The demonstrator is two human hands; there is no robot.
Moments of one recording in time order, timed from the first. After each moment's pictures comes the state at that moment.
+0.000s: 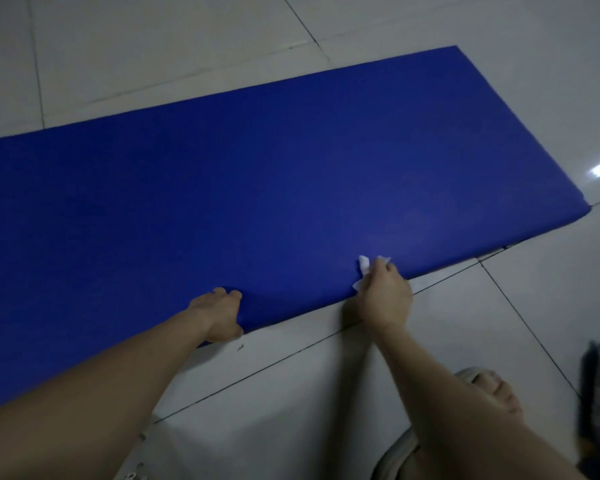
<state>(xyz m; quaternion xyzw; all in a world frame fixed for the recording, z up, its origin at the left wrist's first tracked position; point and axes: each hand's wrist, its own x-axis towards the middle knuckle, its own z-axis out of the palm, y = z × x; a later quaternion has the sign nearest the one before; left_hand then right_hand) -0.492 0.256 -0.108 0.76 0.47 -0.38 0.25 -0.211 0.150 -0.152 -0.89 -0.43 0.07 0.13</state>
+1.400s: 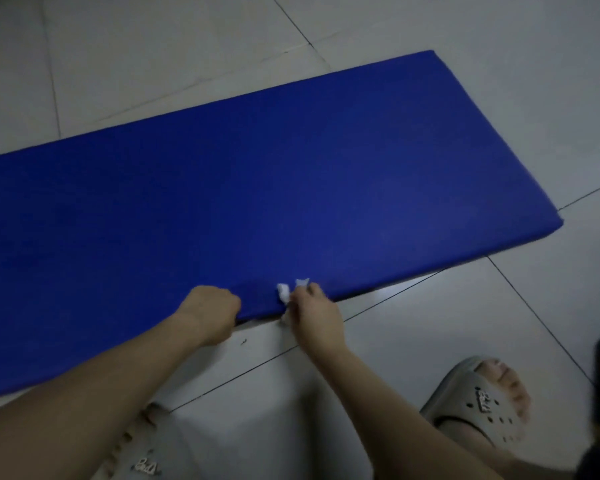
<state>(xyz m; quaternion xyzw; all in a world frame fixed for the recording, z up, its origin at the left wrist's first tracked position) -0.490 0.236 -0.075 0.86 0.37 -0.35 0.04 -0.319 0.133 -0.150 -0.77 -0.56 0.20 0.21</state>
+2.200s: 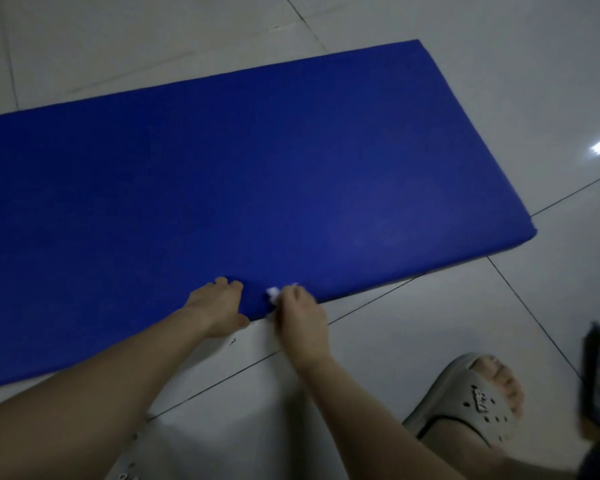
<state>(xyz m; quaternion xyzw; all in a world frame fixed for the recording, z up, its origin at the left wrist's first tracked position) -0.479 0.248 -0.120 0.79 0.47 -0.32 0.21 -0.343 0.131 -0.162 -0.79 -0.55 0.15 0.23</state>
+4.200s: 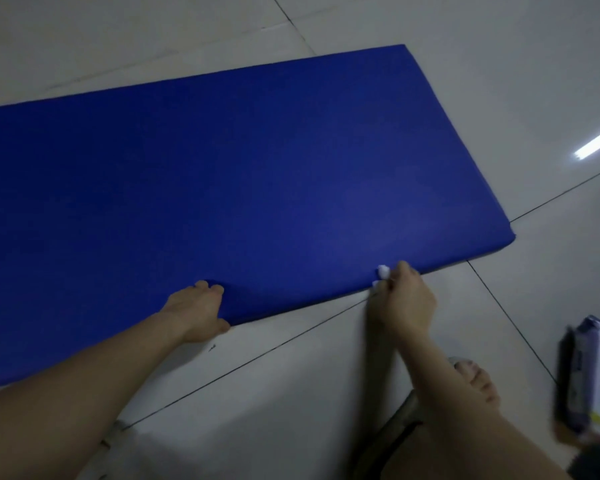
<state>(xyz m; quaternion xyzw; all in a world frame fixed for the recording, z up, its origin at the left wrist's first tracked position) -0.478 0.249 -0.119 0.80 0.45 -0.33 0.20 -0.152 0.104 -0.149 -0.92 -0.36 0.12 0.13</state>
